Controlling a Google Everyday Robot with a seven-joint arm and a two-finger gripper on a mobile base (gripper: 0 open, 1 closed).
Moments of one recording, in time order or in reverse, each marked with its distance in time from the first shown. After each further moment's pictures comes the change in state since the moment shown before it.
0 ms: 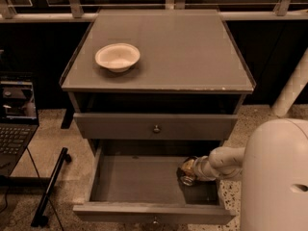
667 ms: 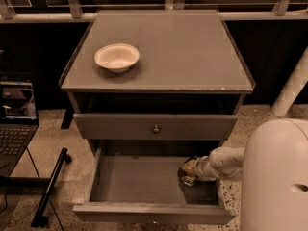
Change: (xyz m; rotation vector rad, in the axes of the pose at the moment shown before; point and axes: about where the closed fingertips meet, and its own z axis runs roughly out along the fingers) arm 0.000 0.000 0.000 0.000 0.000 0.000
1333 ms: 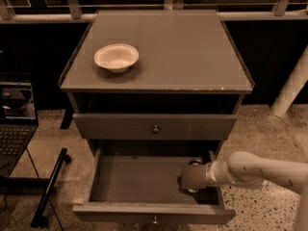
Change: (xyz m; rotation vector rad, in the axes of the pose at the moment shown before) arm 0.029 -0.001 -0.042 -0.145 0.103 -0.097
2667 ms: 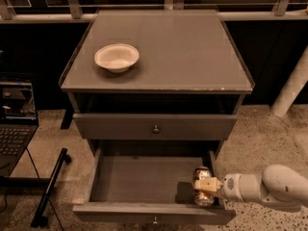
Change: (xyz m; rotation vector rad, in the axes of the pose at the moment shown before) arm 0.063 0.014 -0.106 -0.222 0.046 -0.140
